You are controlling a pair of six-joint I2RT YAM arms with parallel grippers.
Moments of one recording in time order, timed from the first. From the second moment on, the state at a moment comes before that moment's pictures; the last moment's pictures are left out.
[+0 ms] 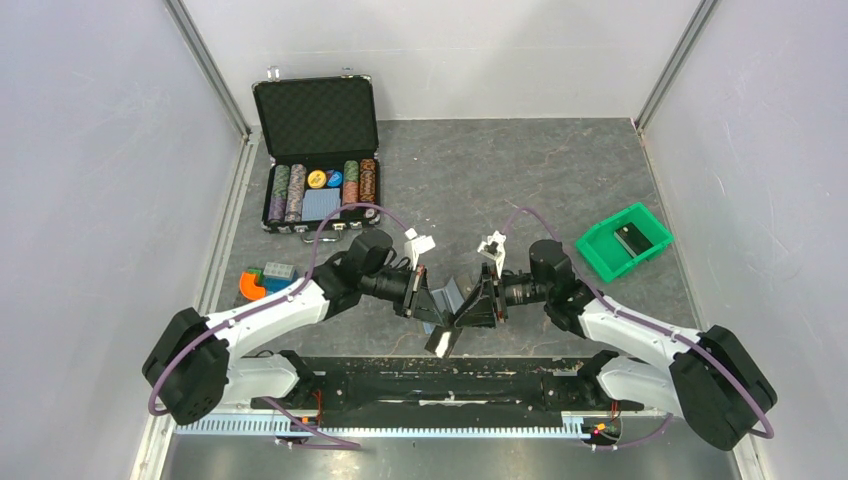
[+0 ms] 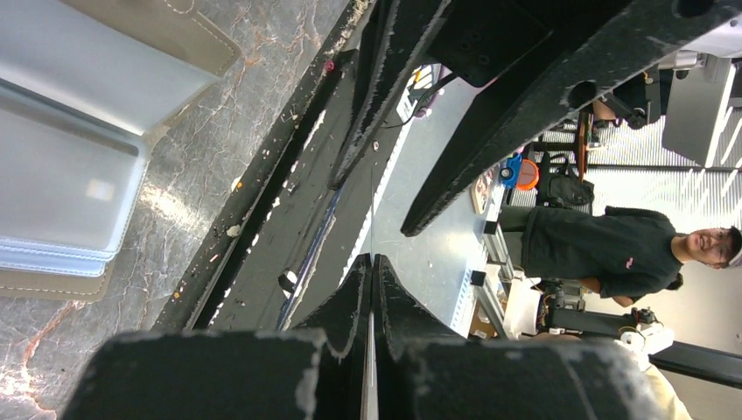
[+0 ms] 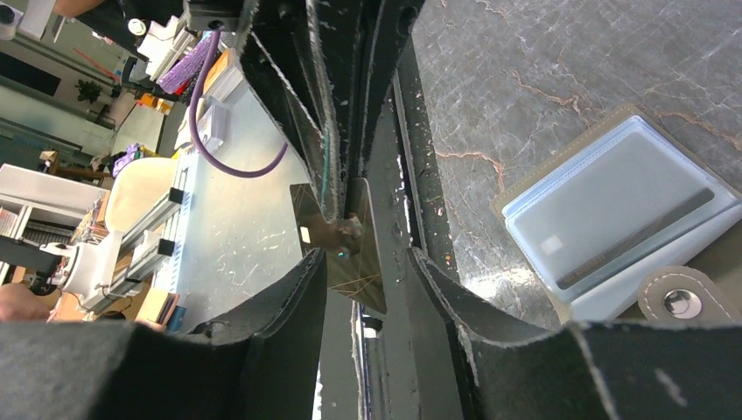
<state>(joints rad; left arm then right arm) -0.76 1.20 0.63 -0.05 0.81 -0.68 0.62 1.11 0.39 0.40 -0.99 0.43</state>
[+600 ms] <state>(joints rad) -0.76 1.21 0.65 -0.08 0.81 -0.66 0.62 1.13 0.37 0.47 -1.02 0.51</state>
